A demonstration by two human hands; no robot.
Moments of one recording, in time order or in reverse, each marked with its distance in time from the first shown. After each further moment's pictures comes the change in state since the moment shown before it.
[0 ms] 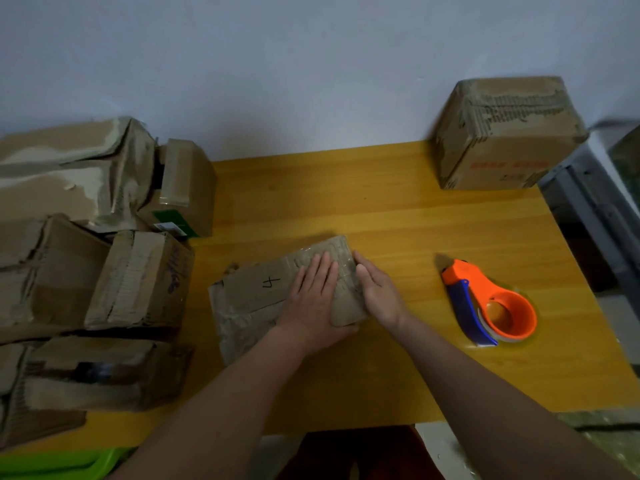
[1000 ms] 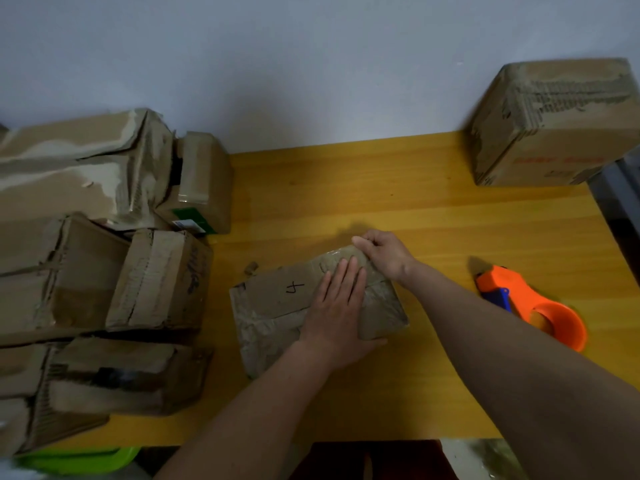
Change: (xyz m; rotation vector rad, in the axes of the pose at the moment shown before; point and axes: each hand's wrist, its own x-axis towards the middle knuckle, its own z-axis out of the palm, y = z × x) left_hand -0.002 -0.002 0.003 -0.003 0.020 0.019; right_hand 0.086 -0.025 0.003 -0.175 -0.120 0.038
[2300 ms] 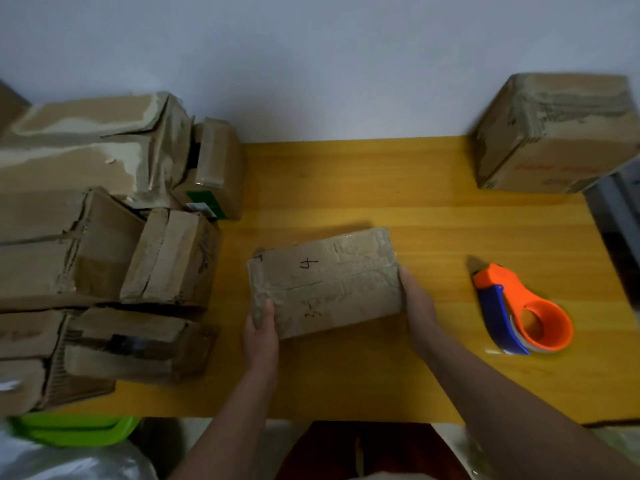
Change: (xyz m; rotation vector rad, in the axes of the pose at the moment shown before) left_hand -0.081 -0.043 0.012 -1.495 0.353 -1.176; right_hand -0.093 0.040 0.031 0.564 0.319 0.309
